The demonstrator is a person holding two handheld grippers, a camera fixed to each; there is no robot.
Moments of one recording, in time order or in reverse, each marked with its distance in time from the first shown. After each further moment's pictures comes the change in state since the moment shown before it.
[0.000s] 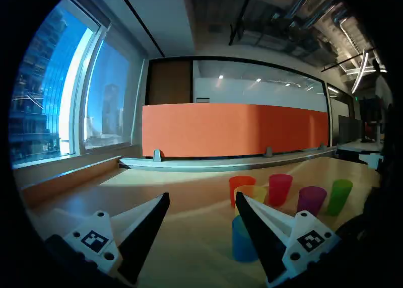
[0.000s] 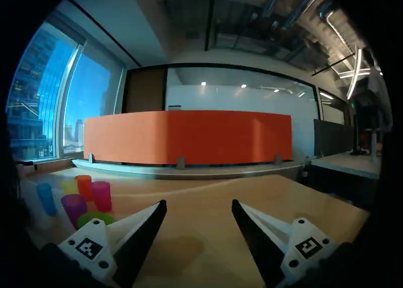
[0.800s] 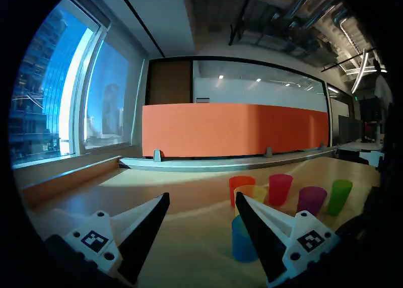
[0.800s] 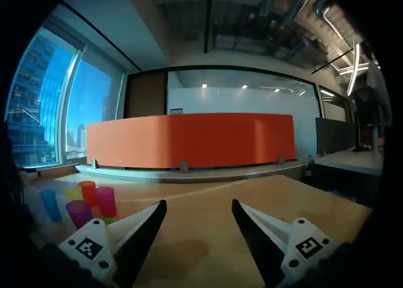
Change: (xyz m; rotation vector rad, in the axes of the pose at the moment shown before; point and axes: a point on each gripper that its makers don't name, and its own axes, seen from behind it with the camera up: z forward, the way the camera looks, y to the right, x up) left arm 0.000 0.000 0.000 0.000 0.000 0.000; right arm 0.006 -0.003 -0.001 0.018 0.012 0.029
